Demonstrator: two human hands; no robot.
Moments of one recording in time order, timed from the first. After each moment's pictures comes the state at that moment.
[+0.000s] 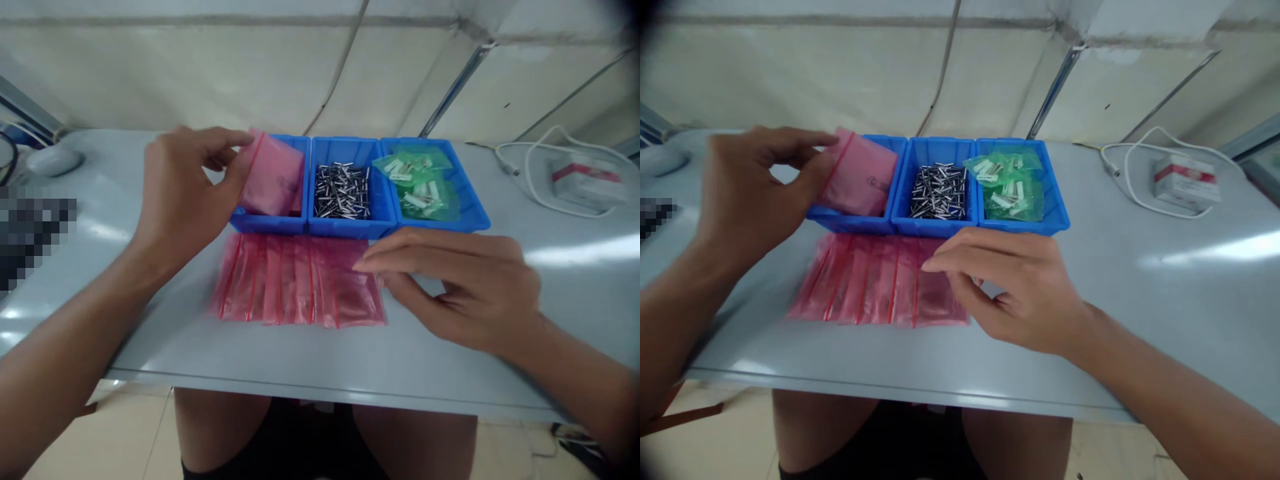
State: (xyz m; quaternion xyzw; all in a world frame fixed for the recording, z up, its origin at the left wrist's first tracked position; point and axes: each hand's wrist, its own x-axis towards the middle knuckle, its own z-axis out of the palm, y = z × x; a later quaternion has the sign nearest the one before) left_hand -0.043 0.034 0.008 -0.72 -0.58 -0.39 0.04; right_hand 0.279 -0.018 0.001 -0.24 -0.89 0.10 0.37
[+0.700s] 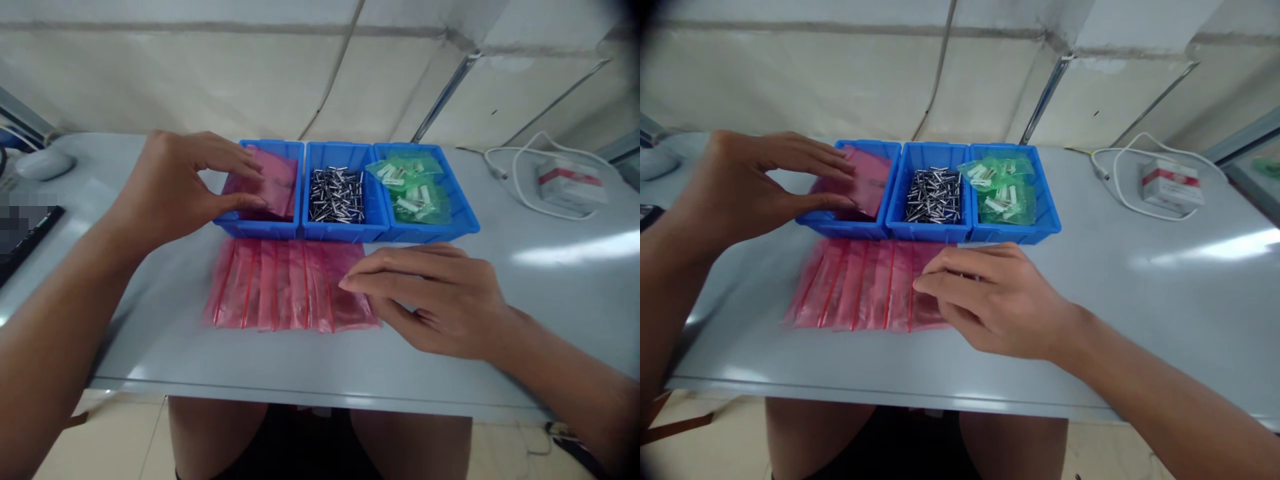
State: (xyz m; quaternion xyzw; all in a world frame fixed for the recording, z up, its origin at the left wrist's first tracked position) left_hand -0.076 0.059 0.016 -0.83 -0.41 -0.36 -0.09; right_hand 0.277 -0.020 -0.006 -0.21 -0.92 0.02 0.34
